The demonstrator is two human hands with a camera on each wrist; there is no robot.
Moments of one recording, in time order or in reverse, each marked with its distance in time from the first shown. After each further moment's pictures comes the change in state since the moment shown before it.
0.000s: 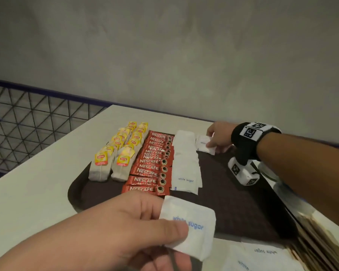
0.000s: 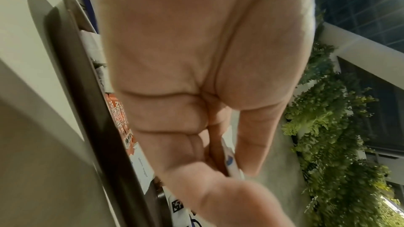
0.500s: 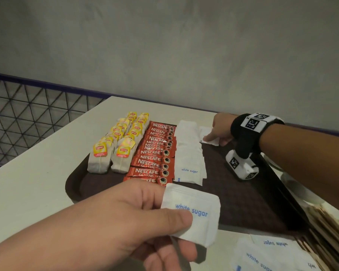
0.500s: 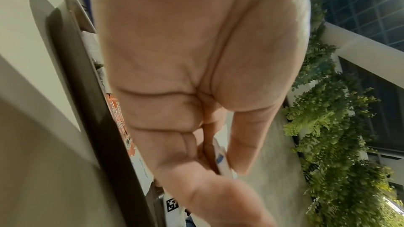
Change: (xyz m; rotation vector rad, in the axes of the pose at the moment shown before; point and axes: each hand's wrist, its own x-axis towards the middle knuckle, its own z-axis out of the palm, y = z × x) left_hand 0.003 0.000 0.000 0.031 0.031 0.064; right_hand 0.009 -0.006 0.011 -0.016 0.006 0.111
